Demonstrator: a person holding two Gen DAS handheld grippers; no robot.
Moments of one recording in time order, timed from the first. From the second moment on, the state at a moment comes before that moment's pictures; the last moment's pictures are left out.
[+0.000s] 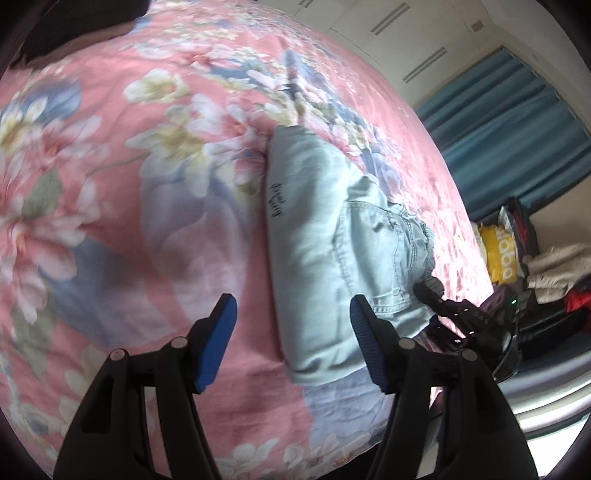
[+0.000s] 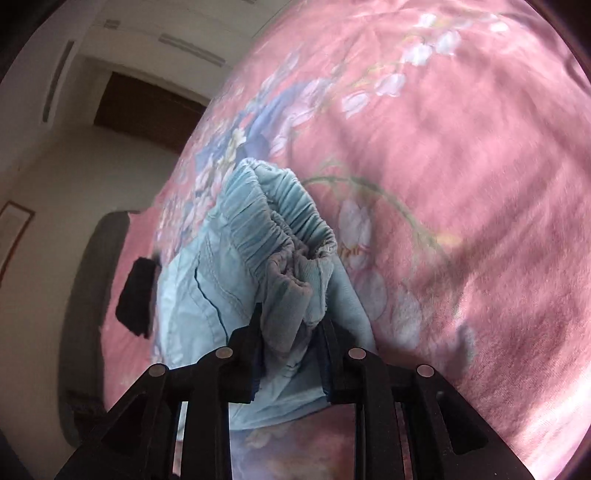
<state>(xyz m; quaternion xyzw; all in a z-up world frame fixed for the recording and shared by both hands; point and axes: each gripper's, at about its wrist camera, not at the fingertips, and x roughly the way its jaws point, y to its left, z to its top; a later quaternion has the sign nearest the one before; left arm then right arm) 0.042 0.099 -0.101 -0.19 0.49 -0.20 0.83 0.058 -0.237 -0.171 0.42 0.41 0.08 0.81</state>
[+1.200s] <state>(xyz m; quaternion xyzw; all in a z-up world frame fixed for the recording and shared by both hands) 0.098 0.037 -0.104 -0.07 0.47 -0.25 0.84 0.051 -0.165 -0.105 0.11 0.35 0.12 0.92</state>
